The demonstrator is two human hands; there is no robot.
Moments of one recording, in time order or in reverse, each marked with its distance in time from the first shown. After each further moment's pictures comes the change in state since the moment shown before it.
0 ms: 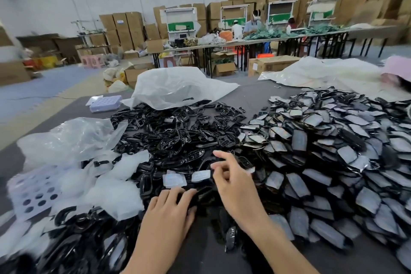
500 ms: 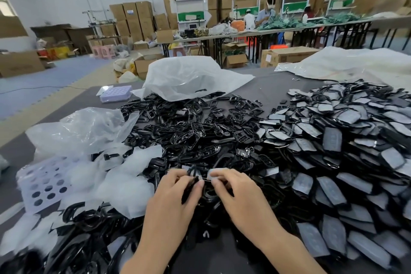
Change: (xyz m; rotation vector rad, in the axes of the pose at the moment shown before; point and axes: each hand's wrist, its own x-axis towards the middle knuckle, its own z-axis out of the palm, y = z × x) left_hand 0.017 -0.022 0.001 -0.435 0.058 -0.310; right_hand 0.001 0.021 0.030 -0.242 -0.168 -0.137
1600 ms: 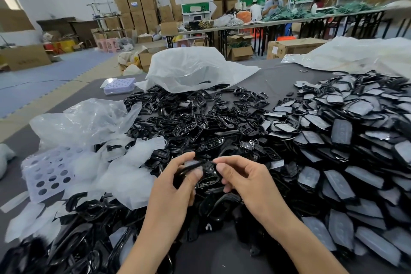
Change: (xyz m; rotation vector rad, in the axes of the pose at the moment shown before) left_hand 0.003 0.020 -0.016 -0.644 -0.083 -0.383; right_hand 0.004 -0.013 -0.015 0.750 -0.039 0.169
